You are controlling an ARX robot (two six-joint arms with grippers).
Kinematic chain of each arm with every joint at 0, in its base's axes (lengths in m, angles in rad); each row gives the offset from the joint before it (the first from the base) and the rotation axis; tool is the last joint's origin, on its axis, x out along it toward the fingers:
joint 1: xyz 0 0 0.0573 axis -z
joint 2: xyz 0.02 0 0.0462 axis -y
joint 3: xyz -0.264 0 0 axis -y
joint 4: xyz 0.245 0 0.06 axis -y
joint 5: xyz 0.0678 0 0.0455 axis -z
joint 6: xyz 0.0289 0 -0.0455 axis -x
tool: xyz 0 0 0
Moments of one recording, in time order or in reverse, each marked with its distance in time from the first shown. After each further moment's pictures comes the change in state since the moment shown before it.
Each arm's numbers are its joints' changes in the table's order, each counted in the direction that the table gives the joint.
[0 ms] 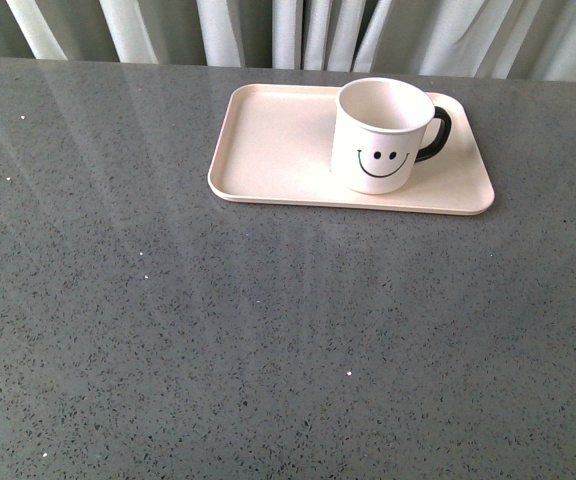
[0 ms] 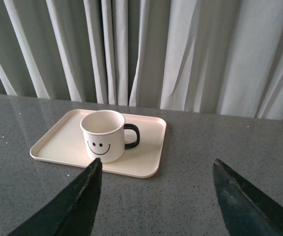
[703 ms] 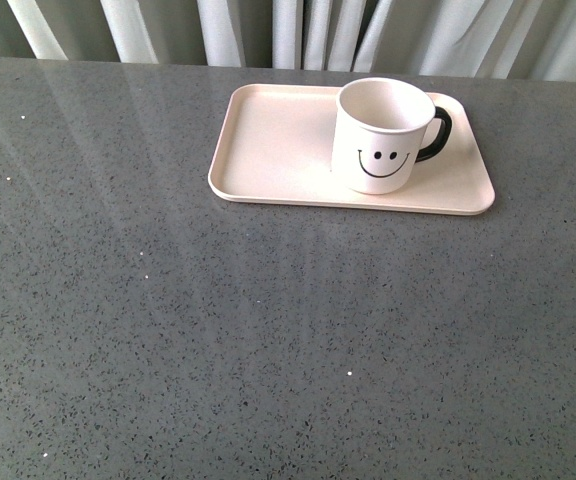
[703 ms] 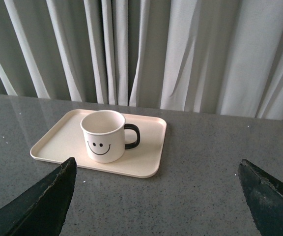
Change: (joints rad) left arm 0.000 0.000 0.000 0.000 0.000 0.000; right arm 0.000 0.000 0.000 0.000 0.000 0.000
